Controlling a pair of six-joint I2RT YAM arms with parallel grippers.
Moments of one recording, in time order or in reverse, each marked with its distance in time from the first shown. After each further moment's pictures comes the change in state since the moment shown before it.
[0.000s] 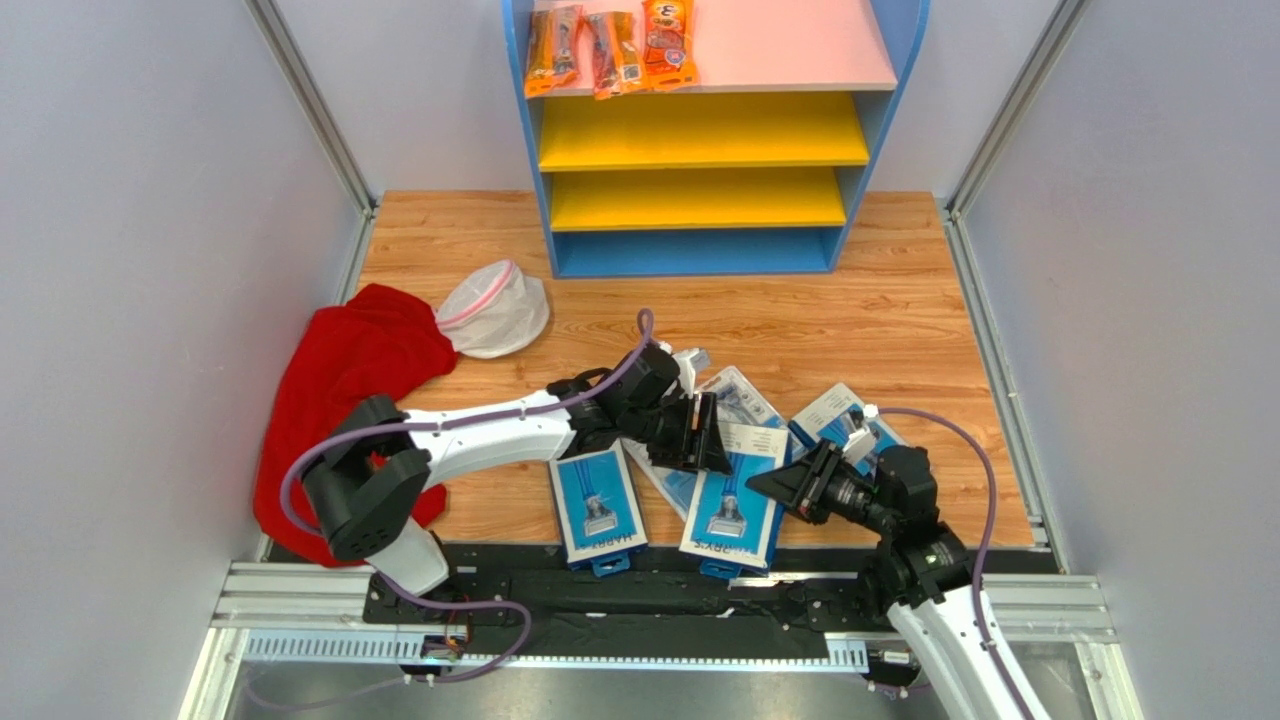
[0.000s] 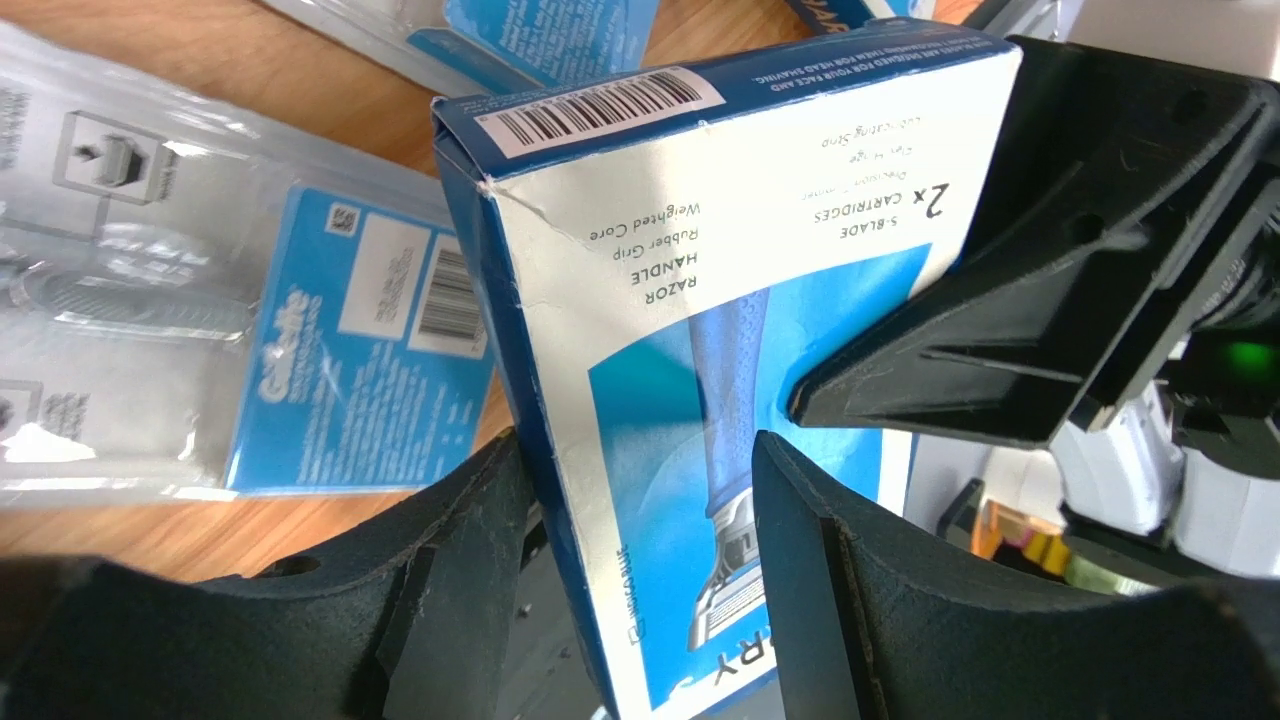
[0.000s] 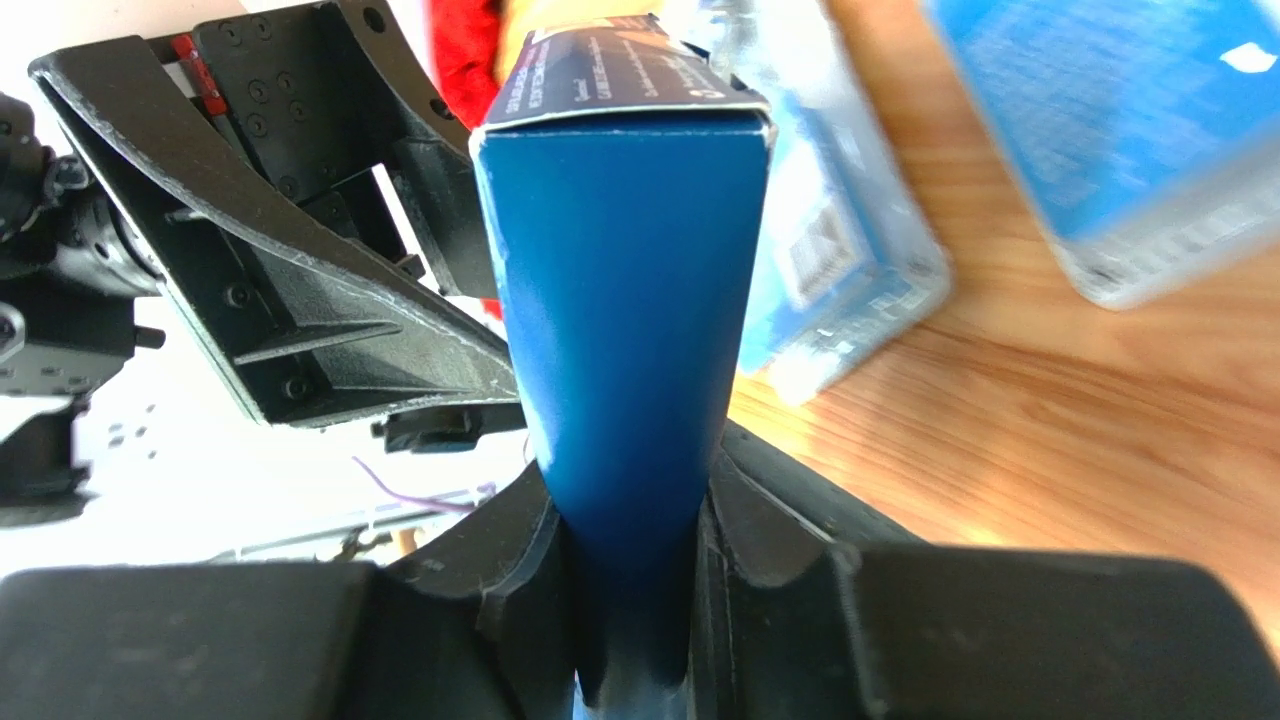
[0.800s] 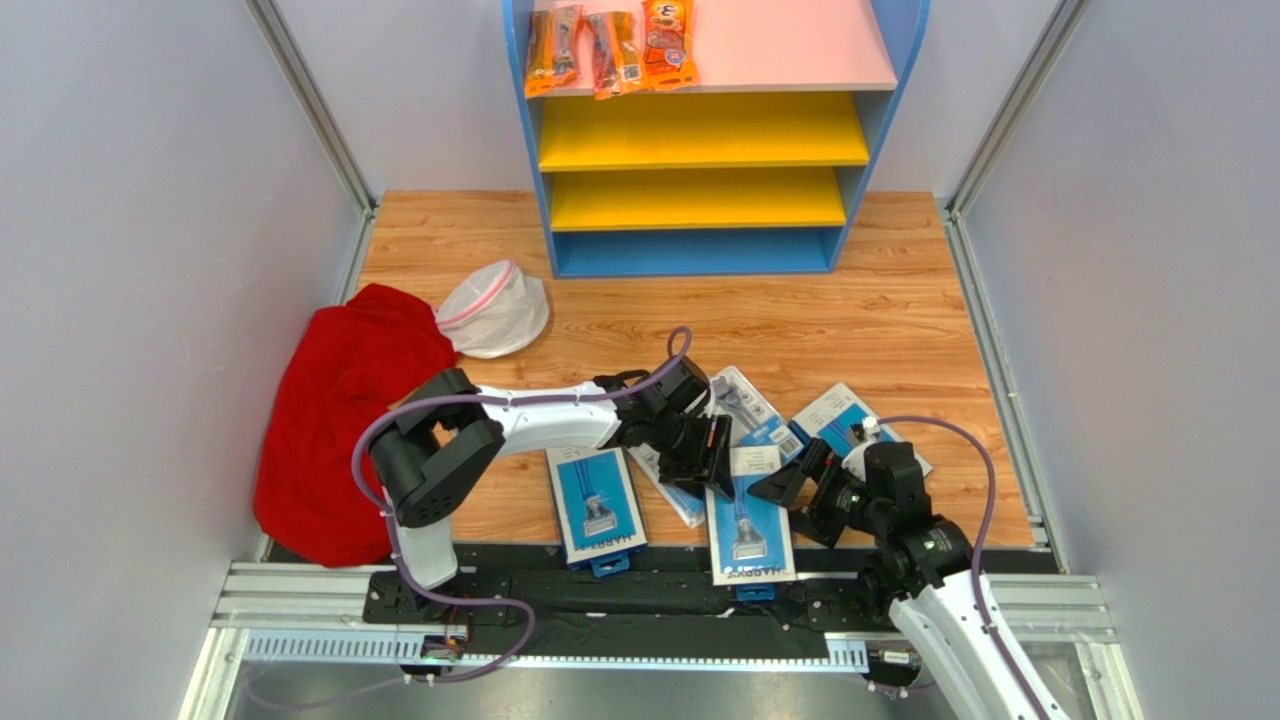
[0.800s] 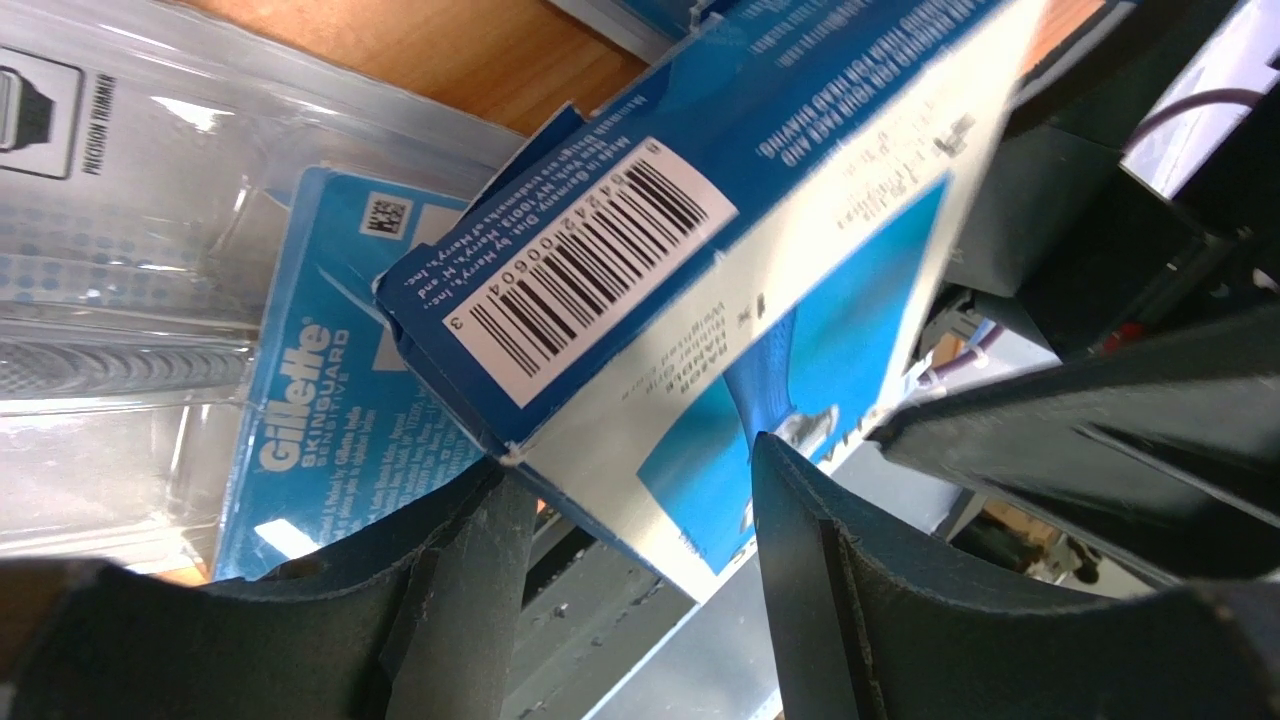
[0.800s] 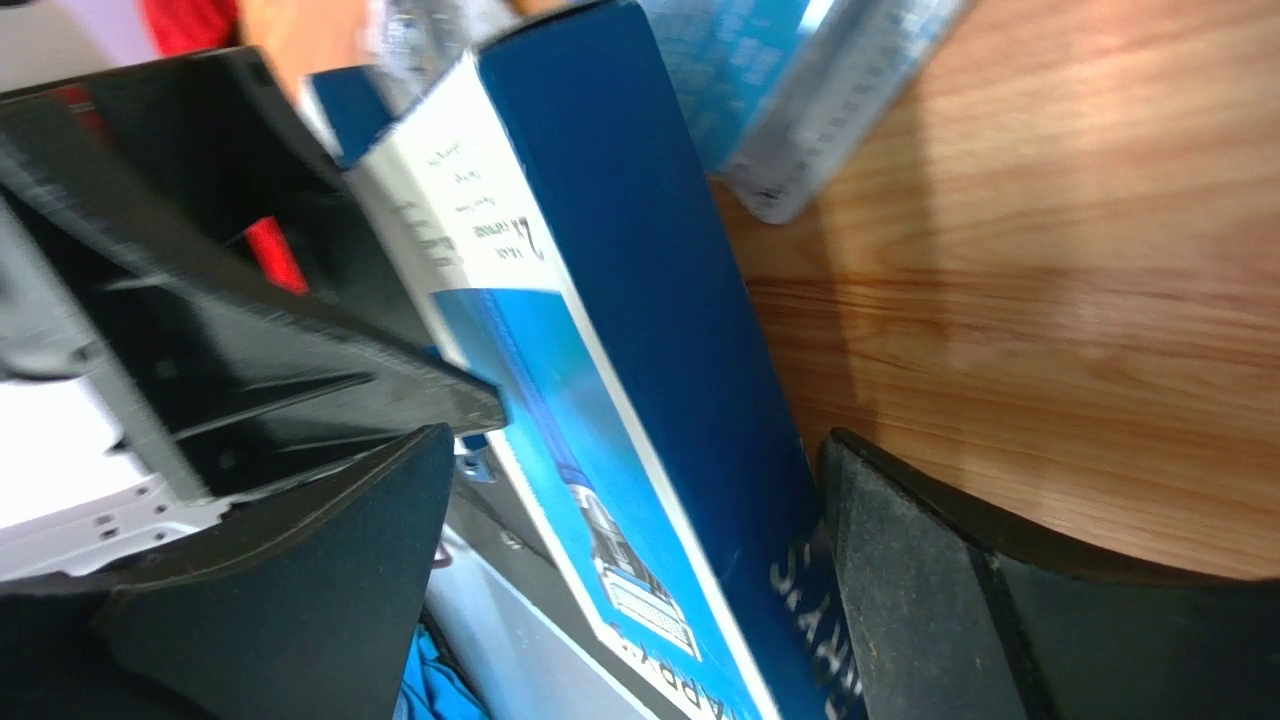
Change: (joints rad) left arm -0.014 0.224 0.122 -0.149 0.071 0.019; right arm 0.001 0.148 0.042 -0.205 0.148 -0.104
